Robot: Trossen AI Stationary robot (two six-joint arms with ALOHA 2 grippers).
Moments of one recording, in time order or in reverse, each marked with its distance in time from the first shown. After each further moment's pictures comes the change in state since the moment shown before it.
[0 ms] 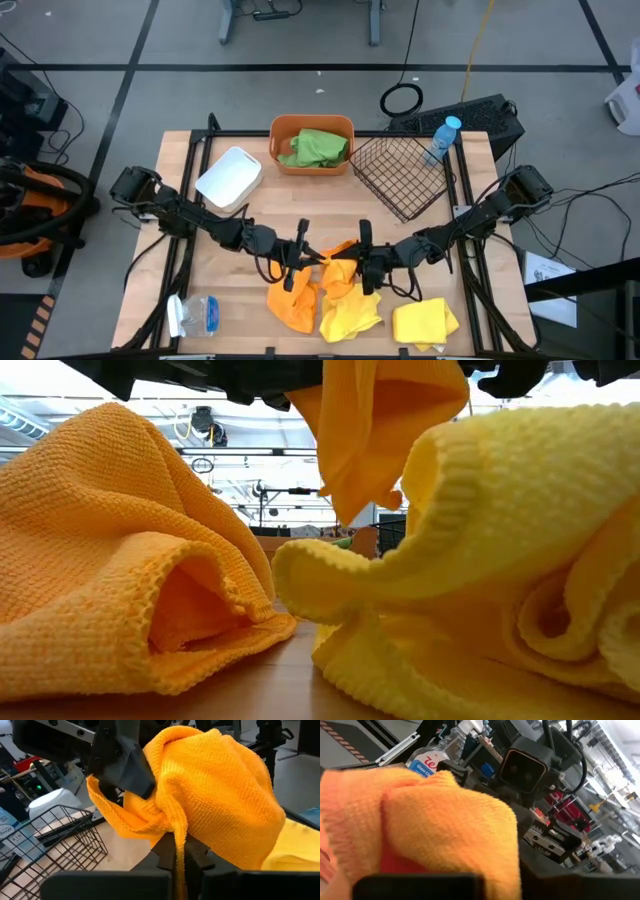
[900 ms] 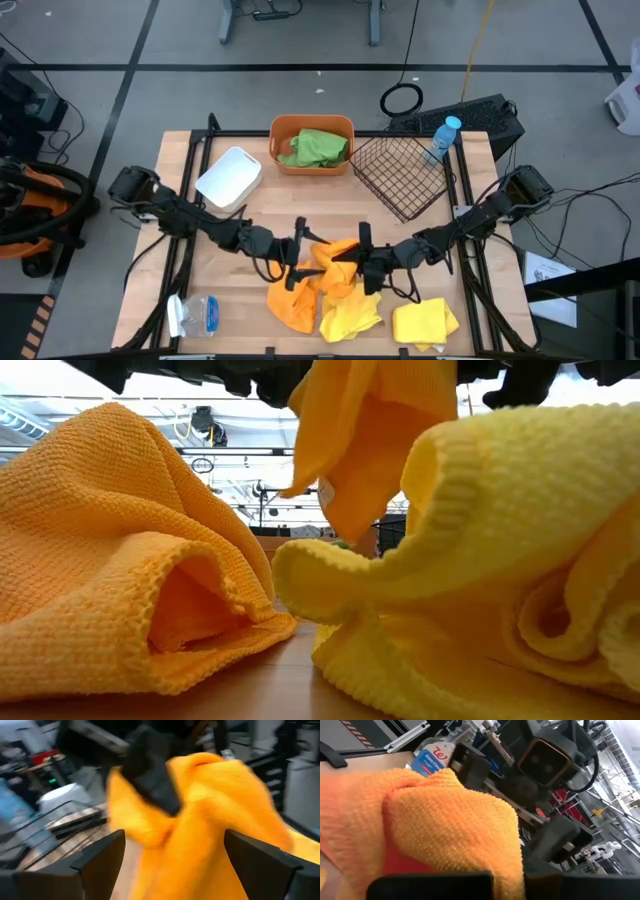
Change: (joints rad) left arm -0.019 -0.012 0.000 0.015 -0.066 -0.053; right arm 0.010 0.000 0.000 -0.045 -0.004 -0.052
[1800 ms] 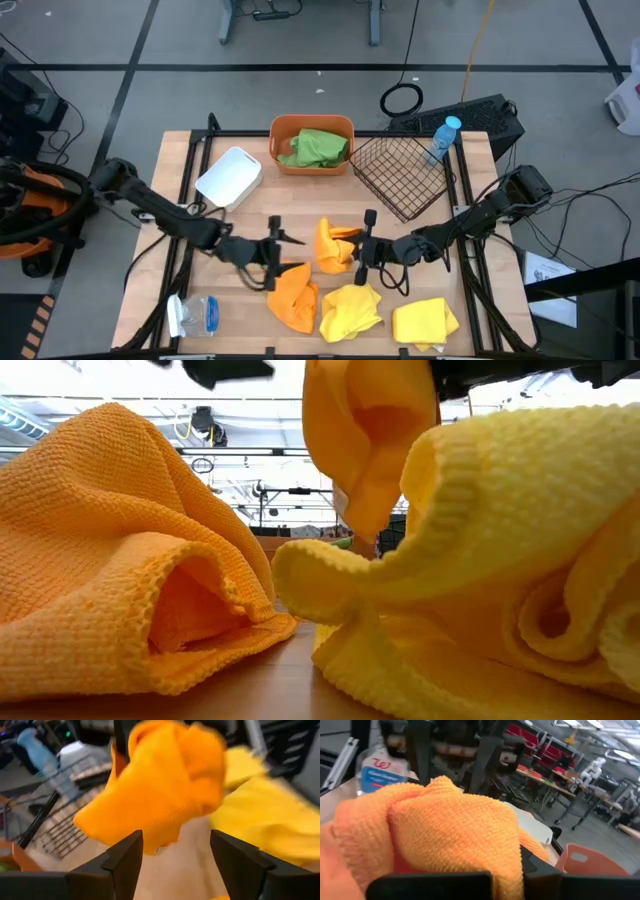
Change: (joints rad) left arm -0.134 -0.245 0.000 -0.477 -0.278 -0.186; right arm -0.022 0.000 0.000 -0.001 0.217 0.458
